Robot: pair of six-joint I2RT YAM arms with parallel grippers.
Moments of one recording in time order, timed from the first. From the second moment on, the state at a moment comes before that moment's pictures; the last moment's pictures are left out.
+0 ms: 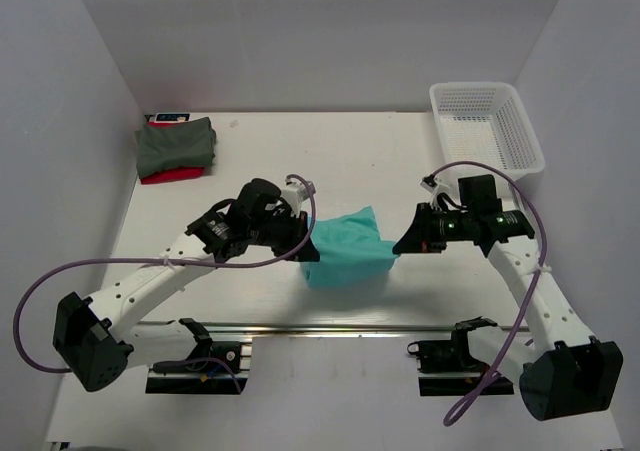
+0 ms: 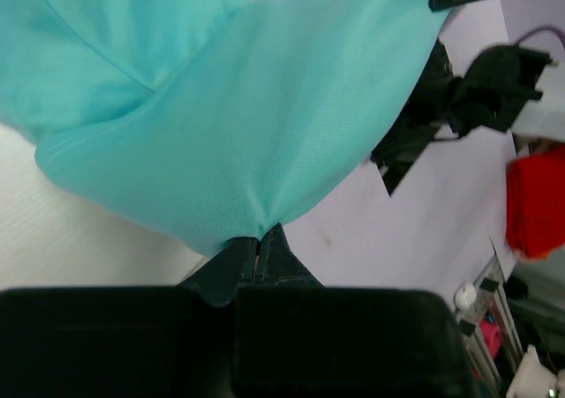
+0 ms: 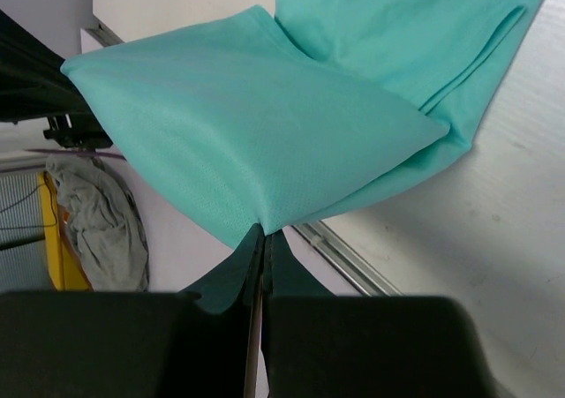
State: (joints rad) left arm -0.74 1.16 0.97 -0.53 0.45 -0.46; right arm 0.19 1.01 0.88 -0.84 -0.80 0.22
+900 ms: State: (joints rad) left arm -0.58 1.38 1.04 -0.35 0.24 -0.52; right arm 0.18 1.40 1.07 -0.56 -0.77 0.34
